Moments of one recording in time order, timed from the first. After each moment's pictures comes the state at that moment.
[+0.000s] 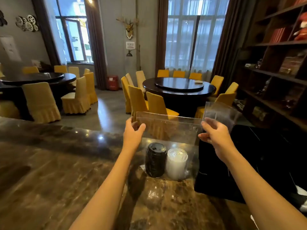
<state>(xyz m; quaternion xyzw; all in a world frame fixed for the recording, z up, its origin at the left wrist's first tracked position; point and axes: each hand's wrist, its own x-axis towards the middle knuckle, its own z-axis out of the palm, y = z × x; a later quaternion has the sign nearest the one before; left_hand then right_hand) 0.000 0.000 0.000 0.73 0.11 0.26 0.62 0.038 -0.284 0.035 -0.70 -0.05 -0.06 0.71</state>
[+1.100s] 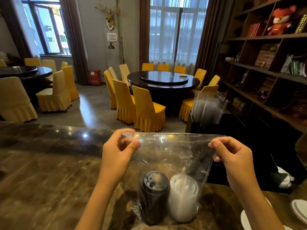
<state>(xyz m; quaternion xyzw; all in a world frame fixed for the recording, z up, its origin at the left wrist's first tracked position) -0.119 -0.017 -0.002 0.75 -0.03 0.29 0.60 -0.088 -0.318 0.005 -0.72 -0.12 -0.22 0.65</state>
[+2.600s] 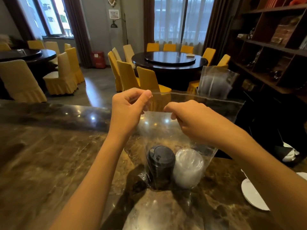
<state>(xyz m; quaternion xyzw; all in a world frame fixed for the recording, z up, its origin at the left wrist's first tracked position) -0.121 -0.034 0.048 0.73 -0.09 0.34 0.58 -0.121 -0.221 0.089 -0.94 -0.32 -0.10 0.07</state>
